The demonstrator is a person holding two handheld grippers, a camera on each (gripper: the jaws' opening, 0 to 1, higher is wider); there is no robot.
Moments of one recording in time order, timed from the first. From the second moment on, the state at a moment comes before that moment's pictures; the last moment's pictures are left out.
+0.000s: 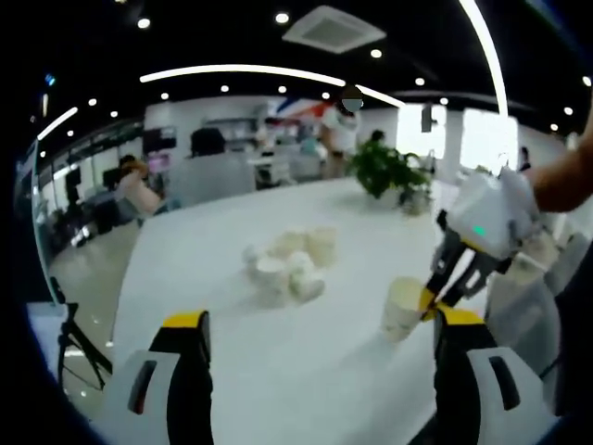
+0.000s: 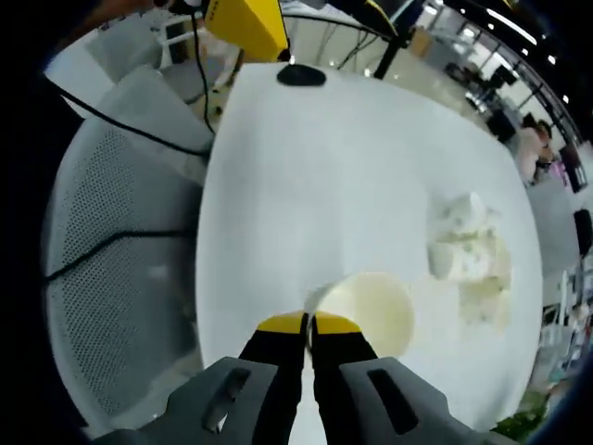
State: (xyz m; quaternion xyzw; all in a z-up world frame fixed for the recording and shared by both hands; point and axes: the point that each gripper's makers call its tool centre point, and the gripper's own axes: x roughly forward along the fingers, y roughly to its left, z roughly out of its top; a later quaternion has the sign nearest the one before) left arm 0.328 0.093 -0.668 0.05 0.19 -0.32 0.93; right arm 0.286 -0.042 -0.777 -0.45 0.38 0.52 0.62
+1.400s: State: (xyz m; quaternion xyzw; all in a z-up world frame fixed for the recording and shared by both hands) left arm 0.323 0.097 -0.663 0.03 0.19 -0.32 0.93; right arm 0.275 -0.046 -0.807 -0.46 0.38 0.52 0.61
